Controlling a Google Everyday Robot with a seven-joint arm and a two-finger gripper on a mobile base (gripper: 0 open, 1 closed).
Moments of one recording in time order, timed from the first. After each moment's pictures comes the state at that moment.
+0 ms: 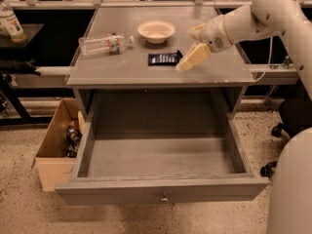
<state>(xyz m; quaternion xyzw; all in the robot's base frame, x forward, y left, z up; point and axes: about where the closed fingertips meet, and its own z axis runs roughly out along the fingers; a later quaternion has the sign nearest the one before) 0.717 -0.090 0.885 -0.56 0.69 0.23 0.41</state>
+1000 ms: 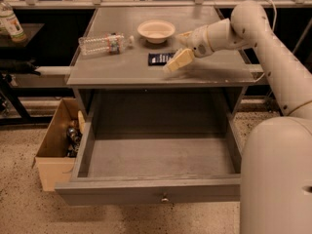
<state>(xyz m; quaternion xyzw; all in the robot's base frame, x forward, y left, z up) 0.775 -0.059 0.842 -0.53 0.68 0.26 0.43</state>
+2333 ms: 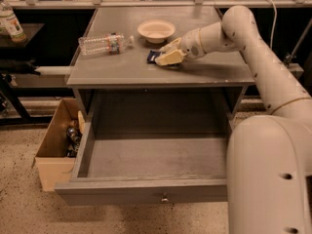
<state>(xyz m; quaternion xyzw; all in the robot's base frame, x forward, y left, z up) 0.790 -0.040 0.825 -0.53 0.67 0.29 0.43</state>
